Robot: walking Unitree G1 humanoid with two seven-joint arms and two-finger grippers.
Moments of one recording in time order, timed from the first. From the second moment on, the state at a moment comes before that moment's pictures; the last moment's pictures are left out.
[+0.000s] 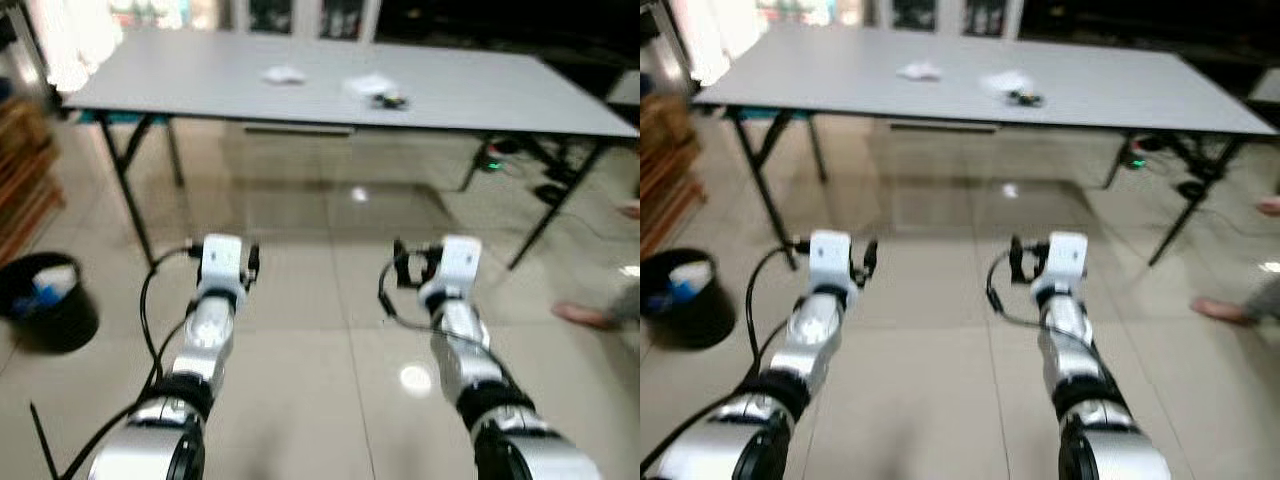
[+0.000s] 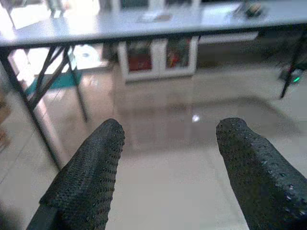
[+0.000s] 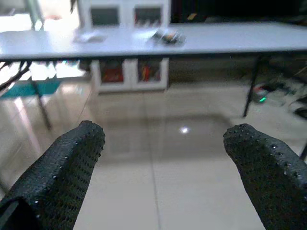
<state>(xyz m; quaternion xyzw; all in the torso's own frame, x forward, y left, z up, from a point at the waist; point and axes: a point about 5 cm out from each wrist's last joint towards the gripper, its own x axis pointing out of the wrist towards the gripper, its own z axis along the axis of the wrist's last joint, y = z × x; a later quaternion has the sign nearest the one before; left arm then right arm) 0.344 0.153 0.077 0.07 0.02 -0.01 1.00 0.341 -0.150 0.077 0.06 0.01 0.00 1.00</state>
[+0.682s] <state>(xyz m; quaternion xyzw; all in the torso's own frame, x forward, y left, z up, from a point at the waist) 0.363 0.118 0.143 0.08 -0.13 -0.06 0.99 0.358 -0.162 0.128 0.07 -0.09 -0.03 0.99</state>
